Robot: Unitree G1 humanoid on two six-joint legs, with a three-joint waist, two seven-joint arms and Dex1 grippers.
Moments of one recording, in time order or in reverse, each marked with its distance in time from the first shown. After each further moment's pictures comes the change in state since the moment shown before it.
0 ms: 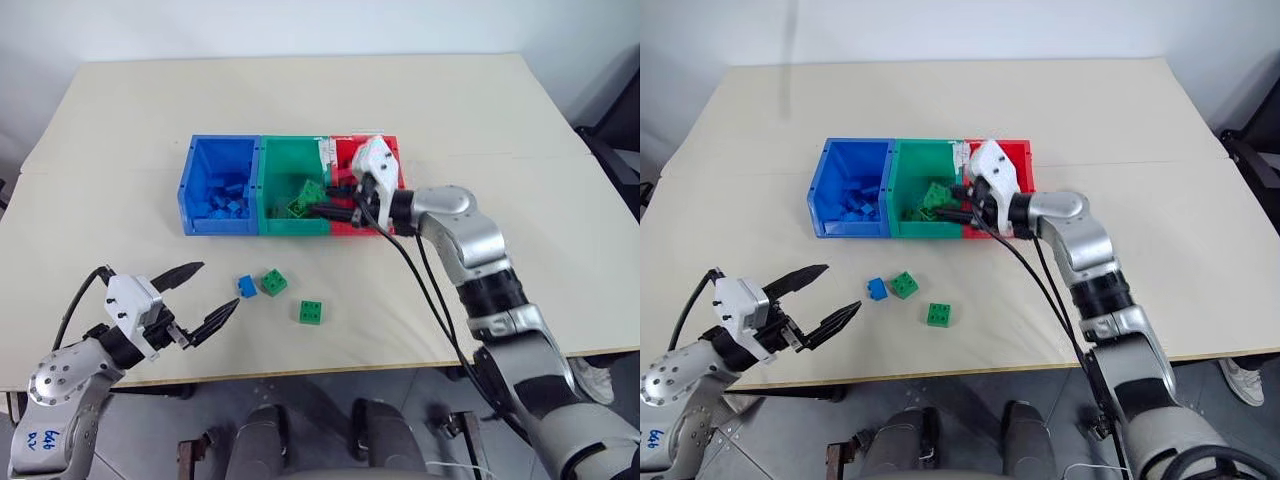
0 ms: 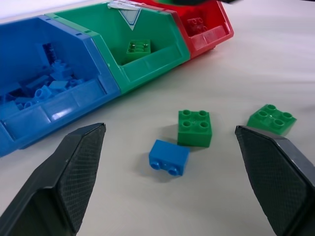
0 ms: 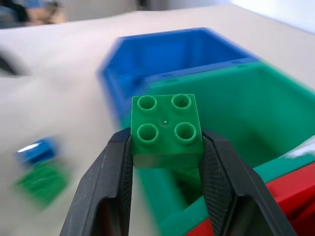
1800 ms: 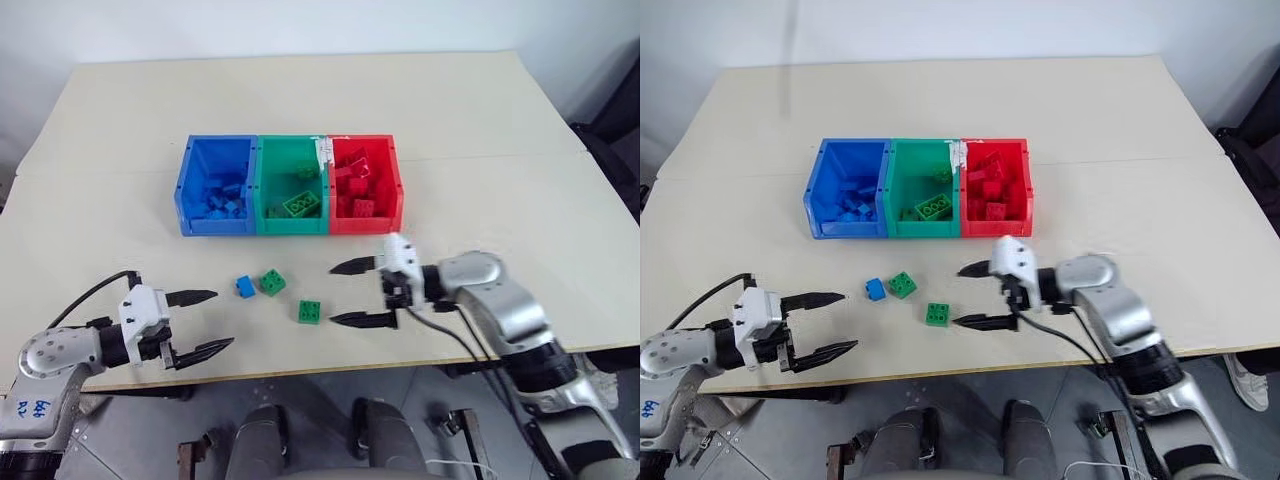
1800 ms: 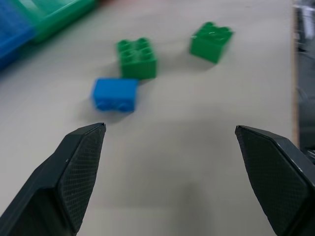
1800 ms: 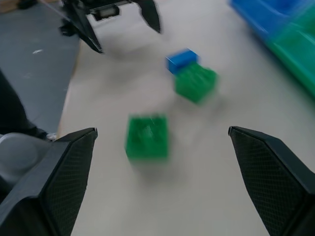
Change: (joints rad) left arm -0.070 0.188 -0.048 0.257 0.033 -0.090 -0.309; right arm 0.453 -0.183 0.175 -0.529 0.053 0.072 0.241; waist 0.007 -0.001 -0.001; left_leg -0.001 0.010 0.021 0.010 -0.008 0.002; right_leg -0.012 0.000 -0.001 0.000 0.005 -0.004
